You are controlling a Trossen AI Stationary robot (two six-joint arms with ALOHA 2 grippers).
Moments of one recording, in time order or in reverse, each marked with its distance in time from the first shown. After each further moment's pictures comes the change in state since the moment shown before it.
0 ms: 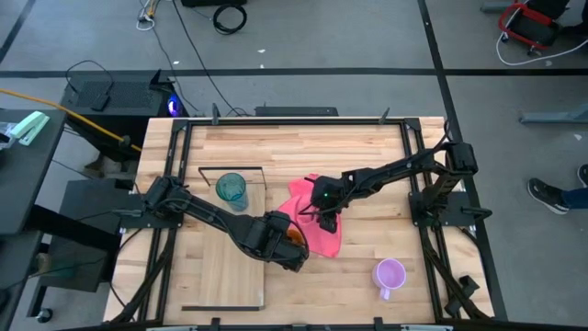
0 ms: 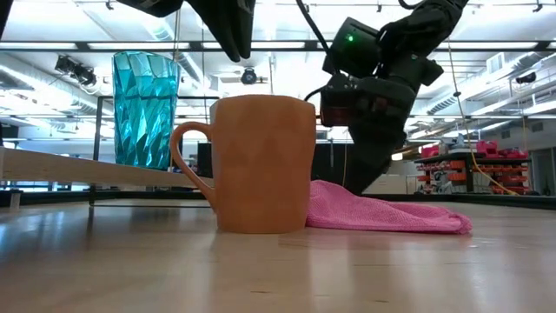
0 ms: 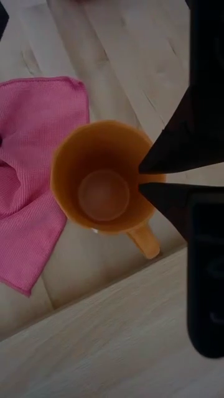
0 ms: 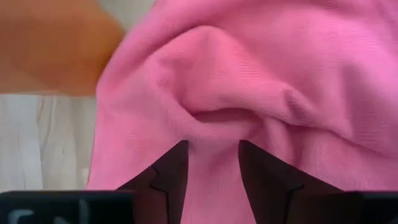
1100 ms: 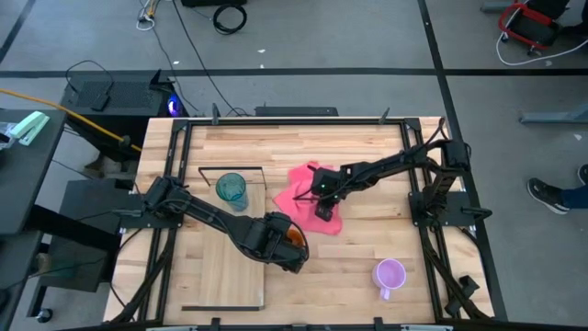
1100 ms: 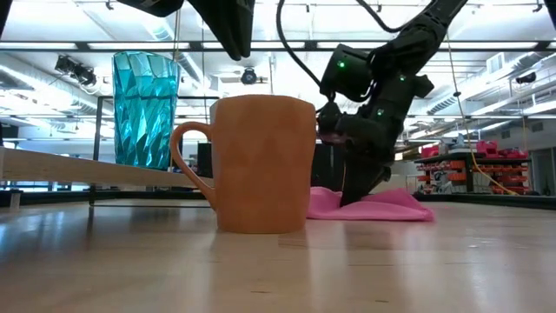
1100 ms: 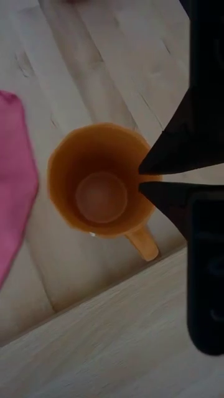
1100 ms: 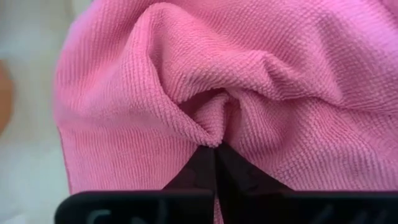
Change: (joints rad) left arm -0.006 0.000 -0.001 0.008 0.001 0.021; right arm -0.108 0.047 -0.002 -0.009 0.142 0.038
